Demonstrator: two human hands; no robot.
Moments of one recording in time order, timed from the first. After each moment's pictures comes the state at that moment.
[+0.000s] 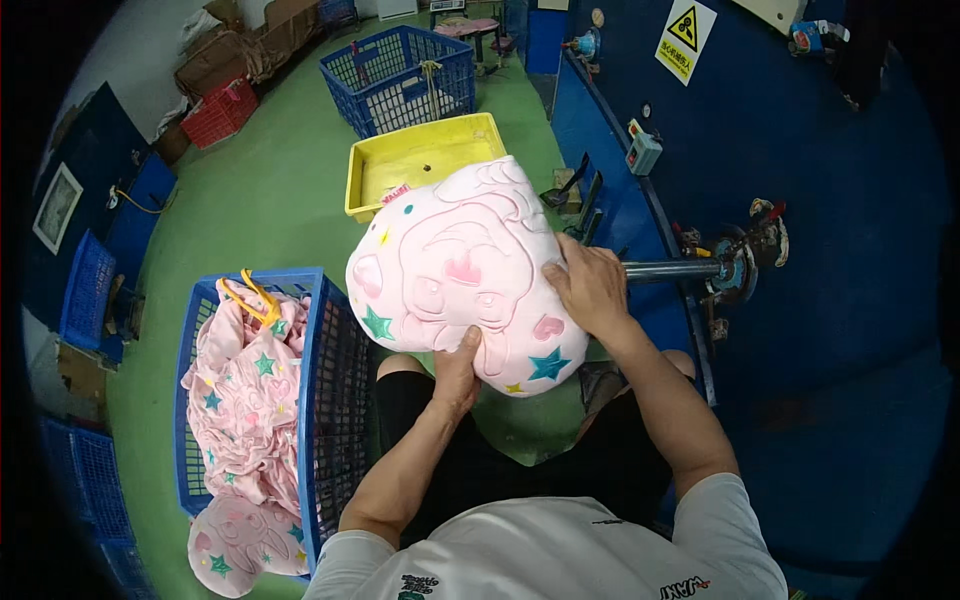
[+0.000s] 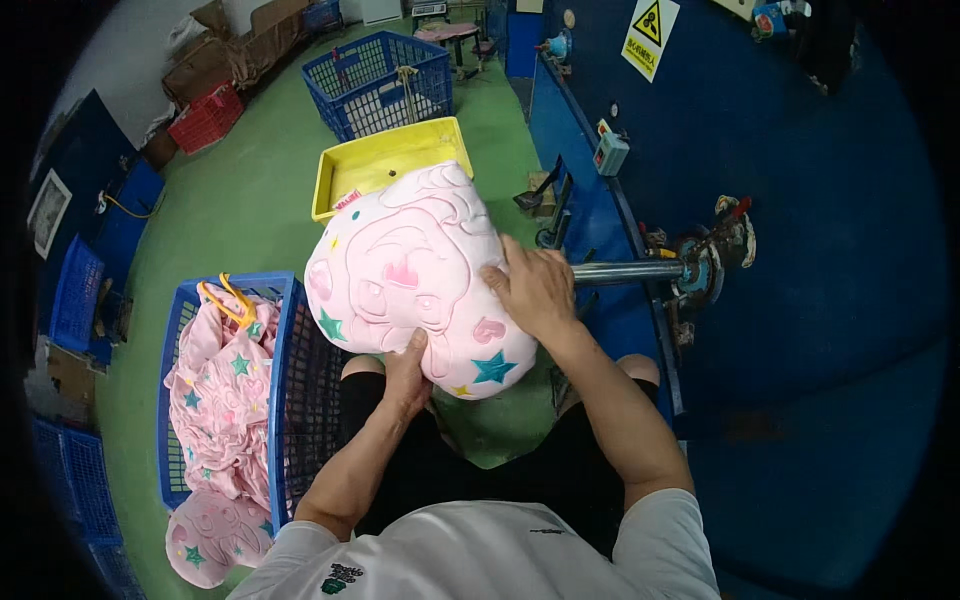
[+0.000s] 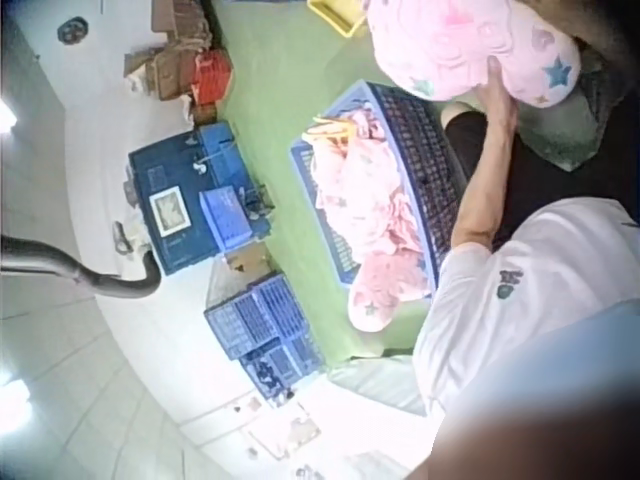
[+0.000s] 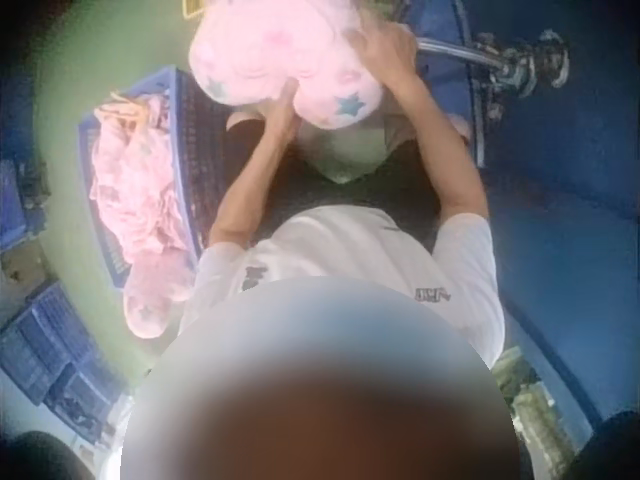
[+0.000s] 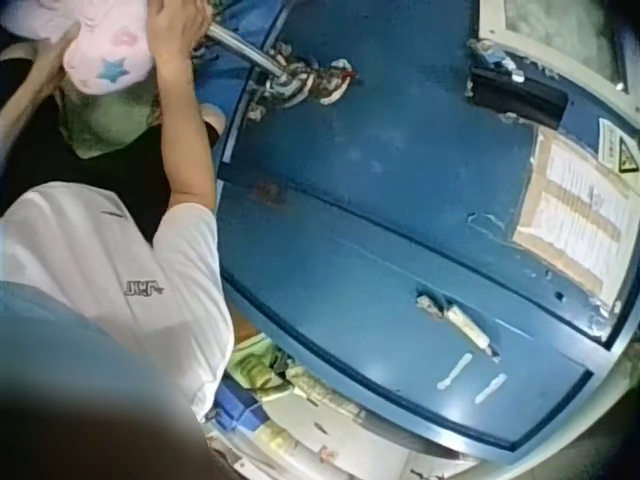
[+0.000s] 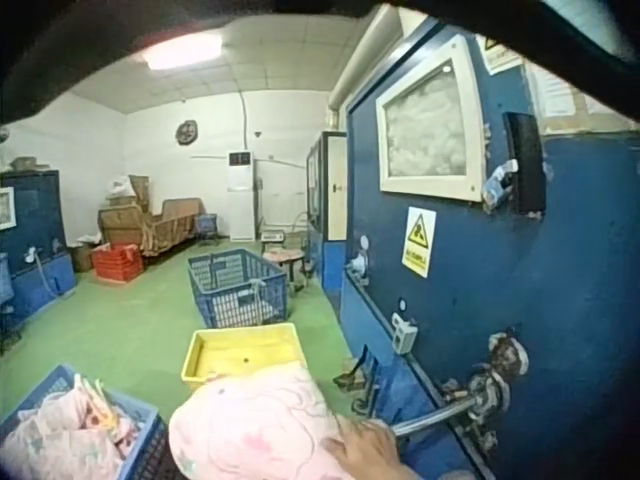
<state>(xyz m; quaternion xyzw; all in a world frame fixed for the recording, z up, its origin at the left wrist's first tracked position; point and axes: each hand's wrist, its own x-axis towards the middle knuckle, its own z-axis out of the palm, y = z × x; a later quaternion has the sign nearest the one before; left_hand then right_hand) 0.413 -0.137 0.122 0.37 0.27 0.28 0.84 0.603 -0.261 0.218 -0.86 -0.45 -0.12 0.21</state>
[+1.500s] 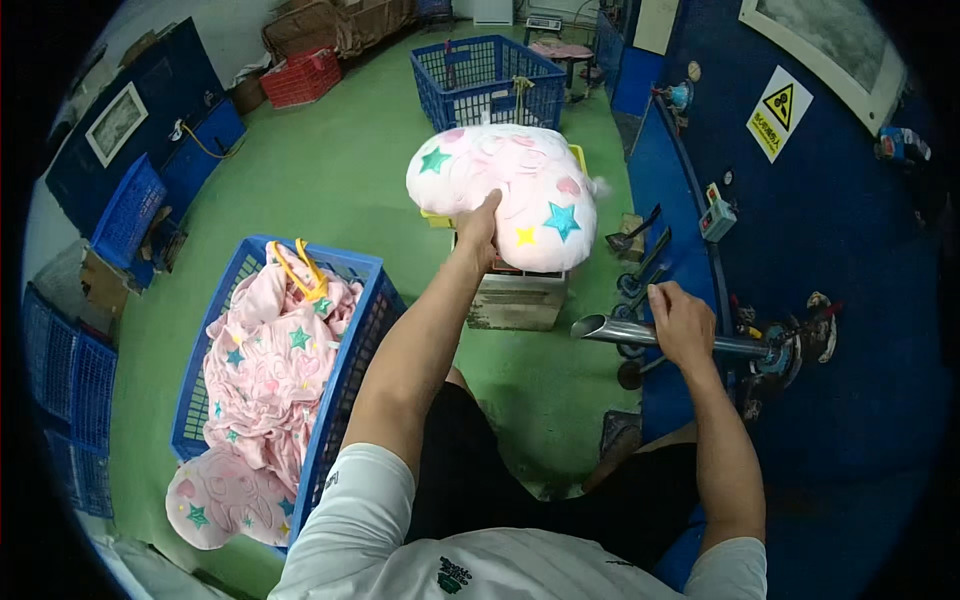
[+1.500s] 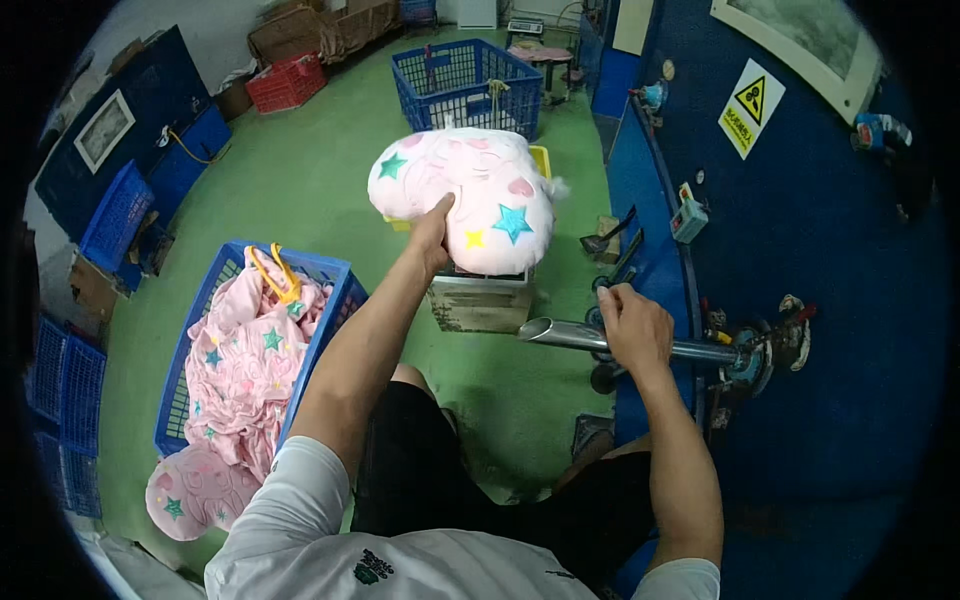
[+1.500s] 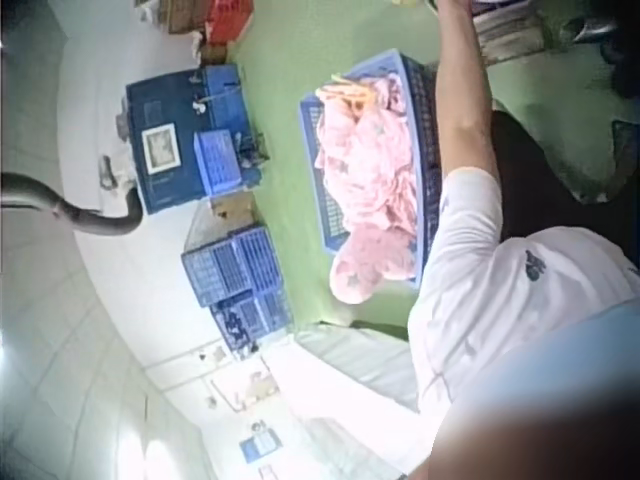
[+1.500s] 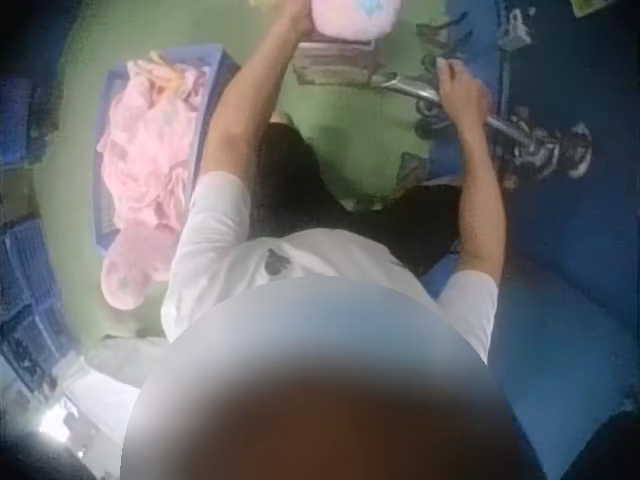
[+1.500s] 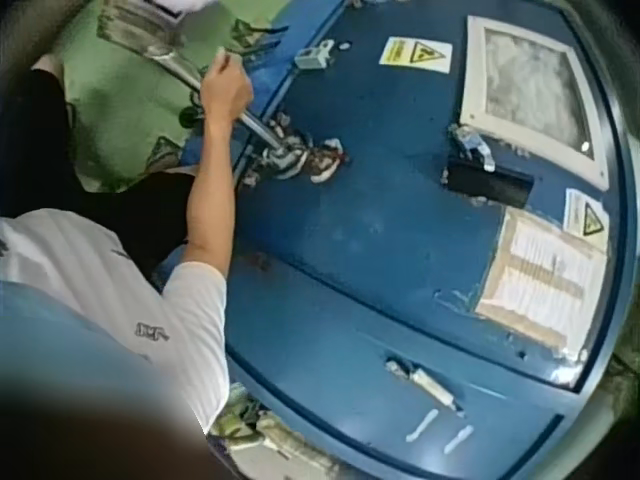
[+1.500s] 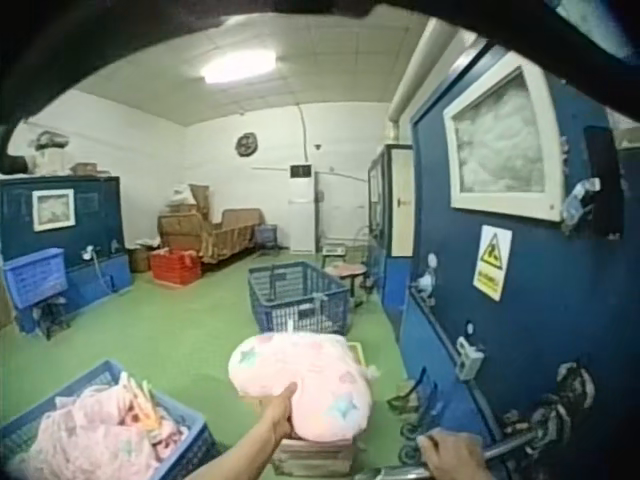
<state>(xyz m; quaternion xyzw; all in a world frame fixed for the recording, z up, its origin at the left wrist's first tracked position) 0.543 0.069 0.202 0.45 0.30 0.28 0.79 0.645 -0.267 0.234 -0.89 -0.39 -0.14 0.19</state>
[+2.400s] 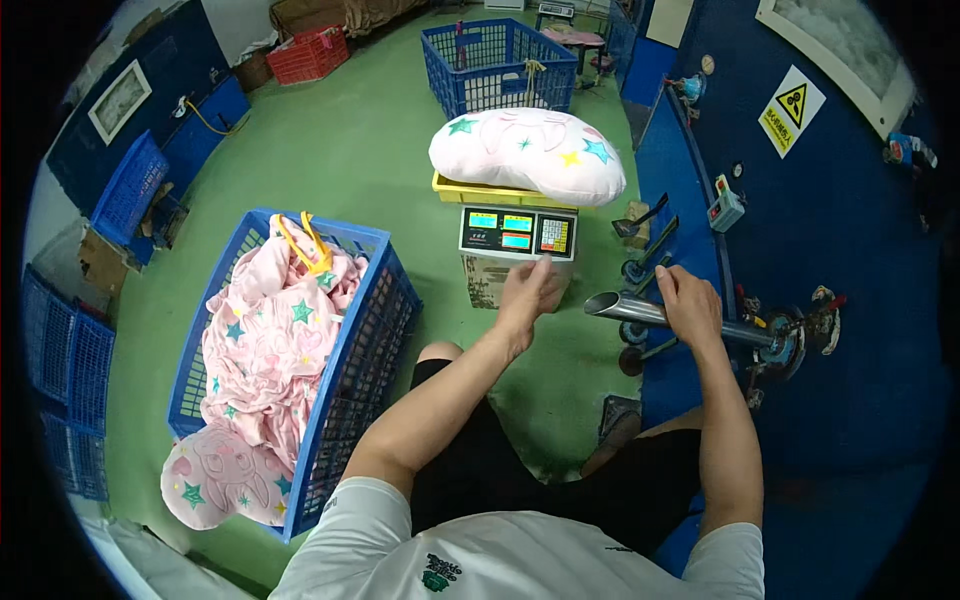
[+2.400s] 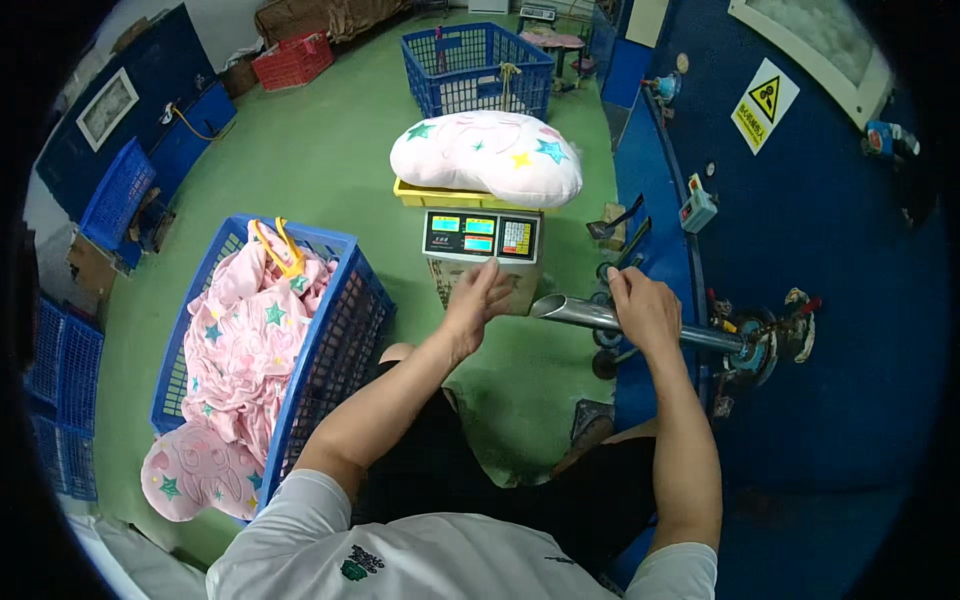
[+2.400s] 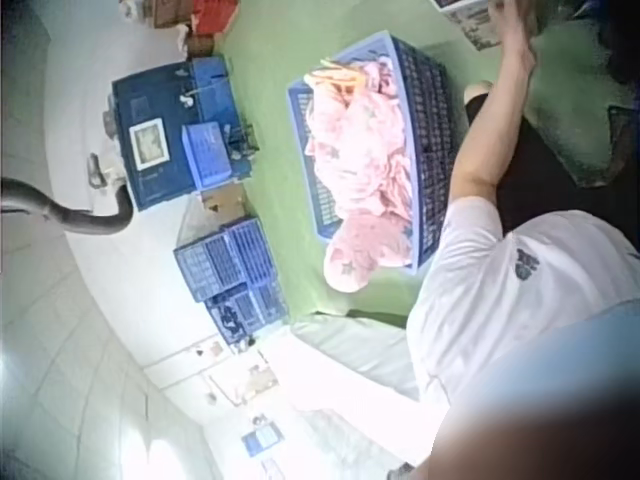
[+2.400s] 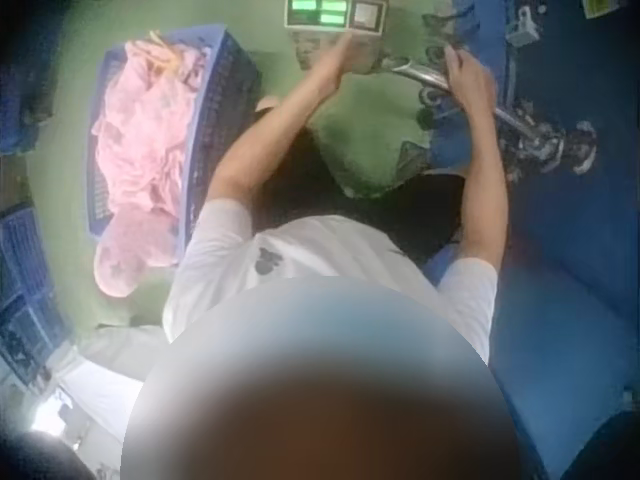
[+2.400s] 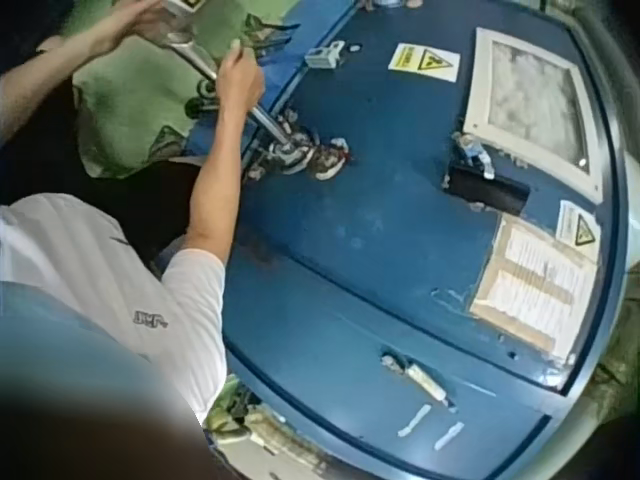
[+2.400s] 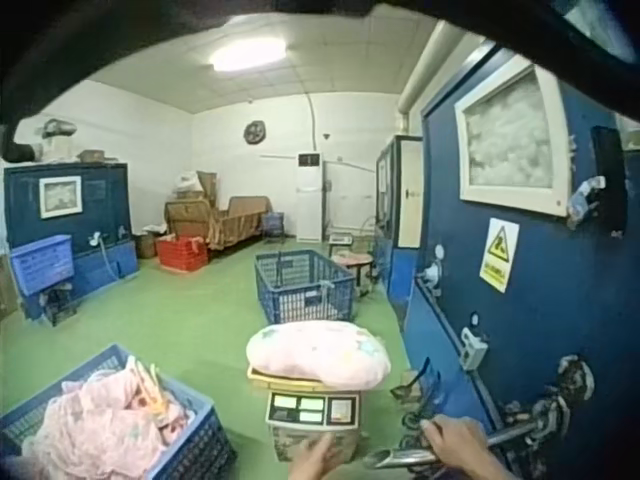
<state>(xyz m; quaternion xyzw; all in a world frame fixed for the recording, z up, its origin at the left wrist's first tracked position) 0.488 -0.066 0.135 0.41 0.29 0.24 0.83 0.642 -0.263 0.248 -0.92 -0.35 -0.02 0.15</state>
